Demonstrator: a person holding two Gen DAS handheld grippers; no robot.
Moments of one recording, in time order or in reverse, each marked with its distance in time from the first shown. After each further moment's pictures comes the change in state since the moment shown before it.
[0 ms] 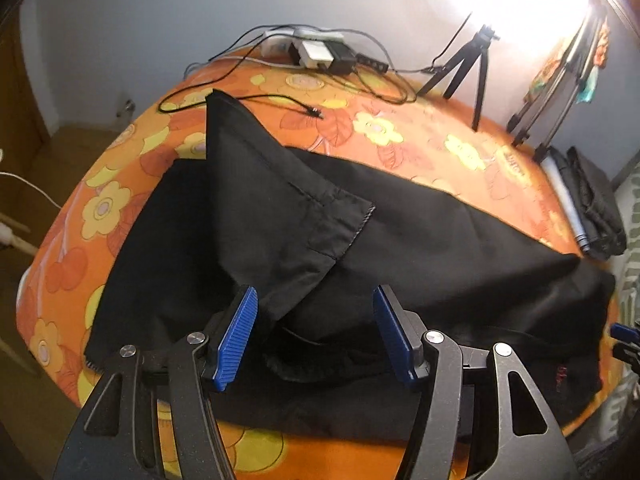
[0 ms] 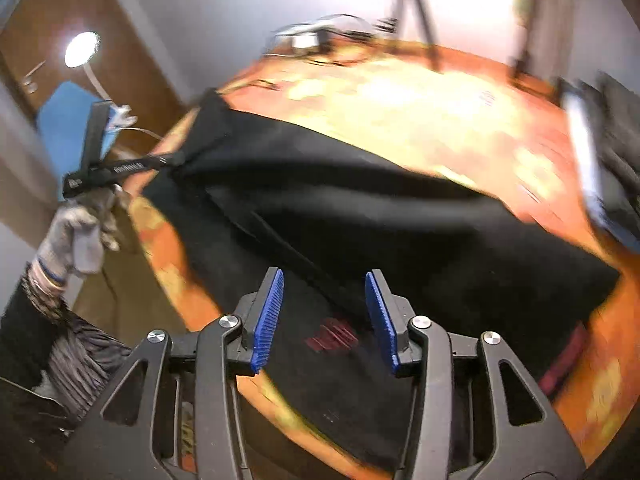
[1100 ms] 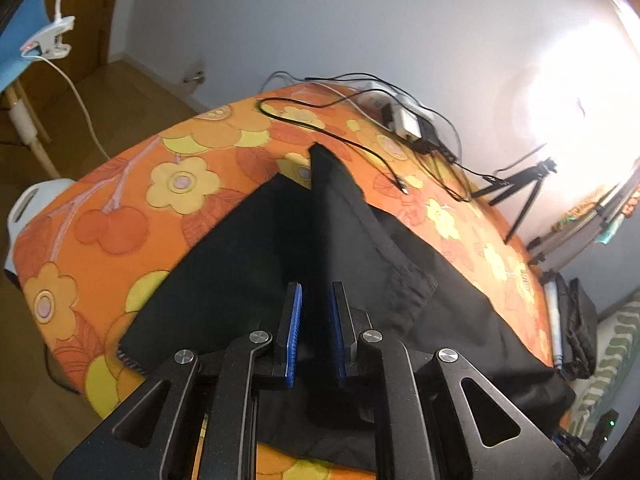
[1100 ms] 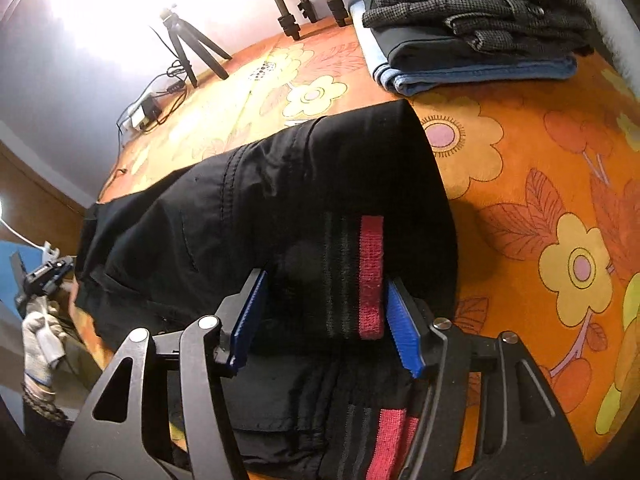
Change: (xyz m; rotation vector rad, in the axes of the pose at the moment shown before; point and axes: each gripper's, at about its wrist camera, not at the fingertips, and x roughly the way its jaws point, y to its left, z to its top) left arm -0.020 0.076 -0.010 -0.387 -0.159 -0.079; right arm 0.002 -0.144 -0.058 0.481 -0.094 -0.144
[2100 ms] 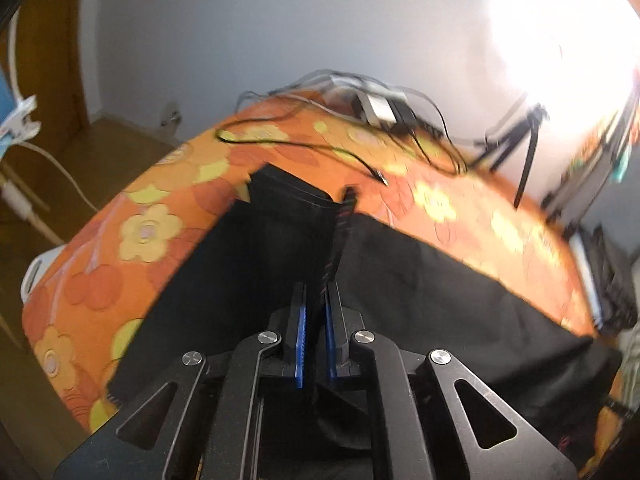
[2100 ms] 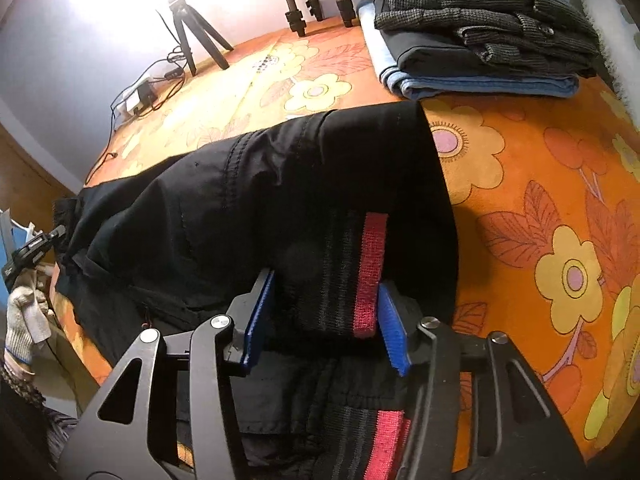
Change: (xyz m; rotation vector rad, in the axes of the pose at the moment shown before) left arm 0.014 -0.035 0.002 0.198 -0.053 0.097; right arm -0.003 0.010 0.000 -0.062 -0.009 -0.055
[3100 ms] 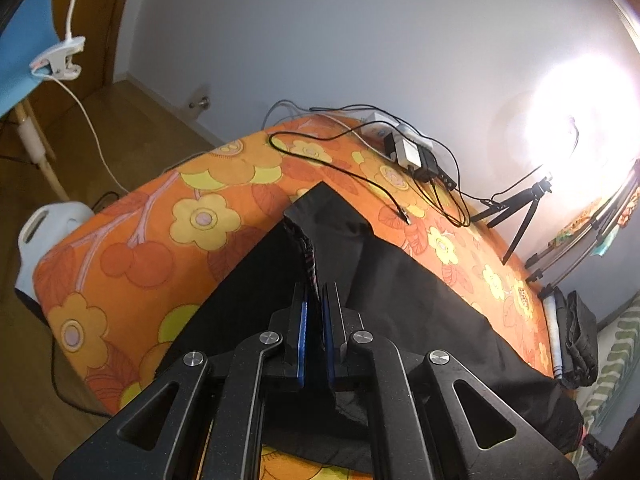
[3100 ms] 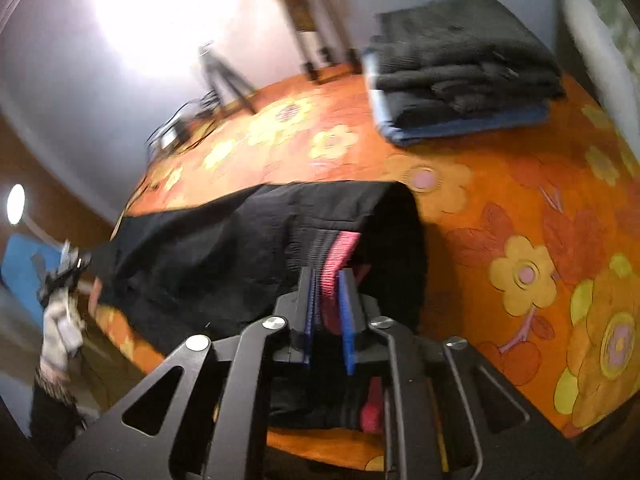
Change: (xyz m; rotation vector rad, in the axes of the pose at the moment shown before) left arm -0.024 0.057 -0.002 -0.206 -0.039 -0.070; right arm -0.080 0.013 -0.004 -0.045 -0.089 0.122
